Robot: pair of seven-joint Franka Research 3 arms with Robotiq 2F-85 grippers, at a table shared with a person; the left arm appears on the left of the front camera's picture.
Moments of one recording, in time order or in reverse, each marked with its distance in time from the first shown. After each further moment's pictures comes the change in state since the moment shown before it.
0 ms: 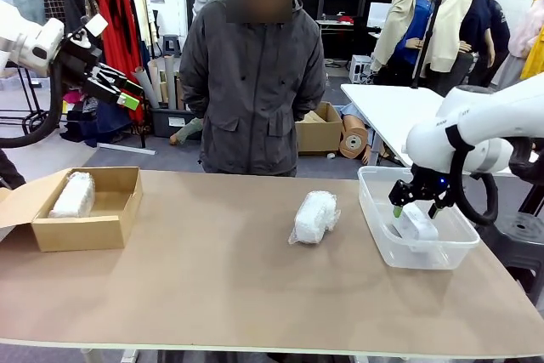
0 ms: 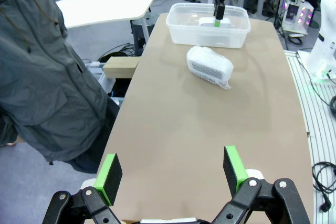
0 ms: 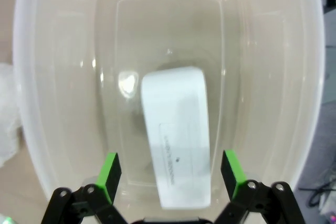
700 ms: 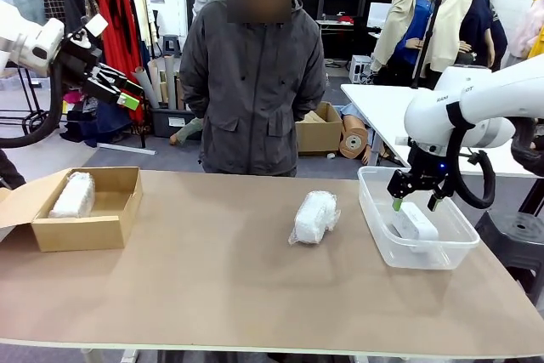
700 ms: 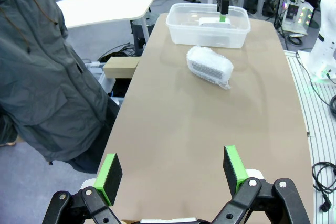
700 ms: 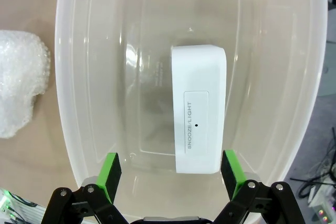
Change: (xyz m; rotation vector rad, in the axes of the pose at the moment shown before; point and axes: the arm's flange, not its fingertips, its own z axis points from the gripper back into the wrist) left arm 0.000 0.000 0.000 0.000 0.000 0.000; right arm 0.003 0.013 0.026 0.004 0.082 0.058
